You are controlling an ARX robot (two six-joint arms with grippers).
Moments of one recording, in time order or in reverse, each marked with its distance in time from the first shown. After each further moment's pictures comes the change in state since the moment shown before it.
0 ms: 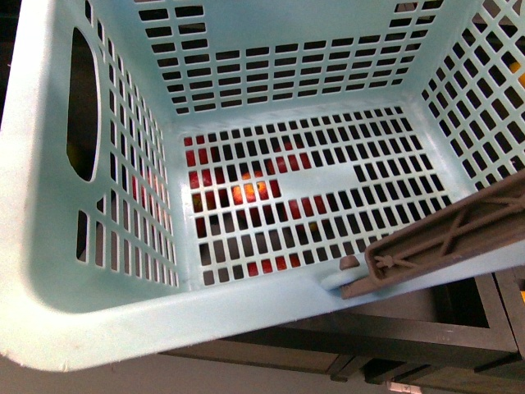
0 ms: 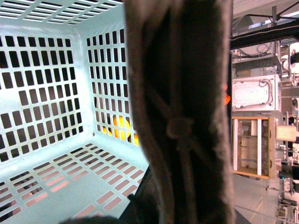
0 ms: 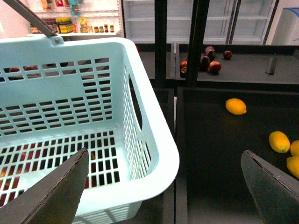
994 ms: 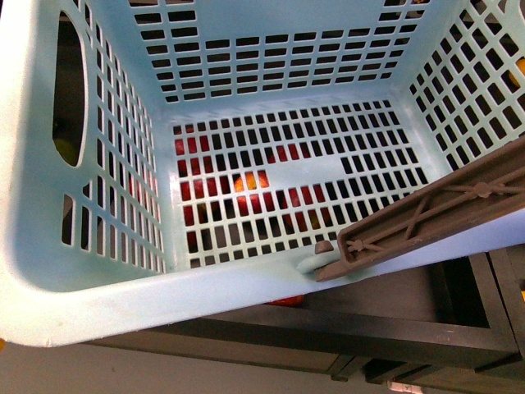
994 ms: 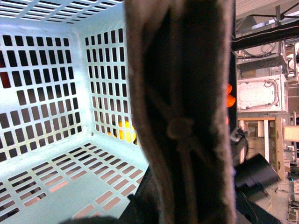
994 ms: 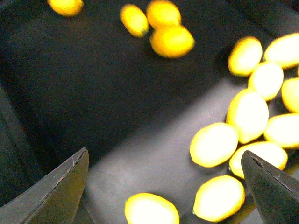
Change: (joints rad) left arm 0.003 0.000 0.000 -0.001 -0.007 0.032; right arm -0.561 1.683 0.605 0.489 0.063 0.277
